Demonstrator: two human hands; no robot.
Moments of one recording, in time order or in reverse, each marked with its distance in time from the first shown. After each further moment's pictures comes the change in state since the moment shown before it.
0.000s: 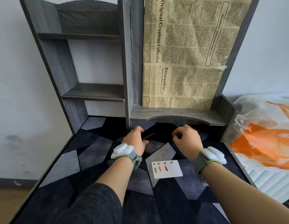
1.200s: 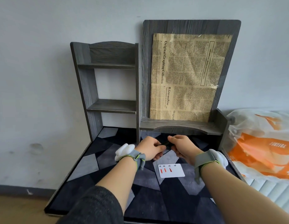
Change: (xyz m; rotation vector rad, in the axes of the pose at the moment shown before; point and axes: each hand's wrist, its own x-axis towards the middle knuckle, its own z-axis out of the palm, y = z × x) left_hand -0.047 0.039 -0.062 -0.415 -0.441 0.111; right_hand -0.034 -0.068 -0.042 0.824 -0.359 0.368
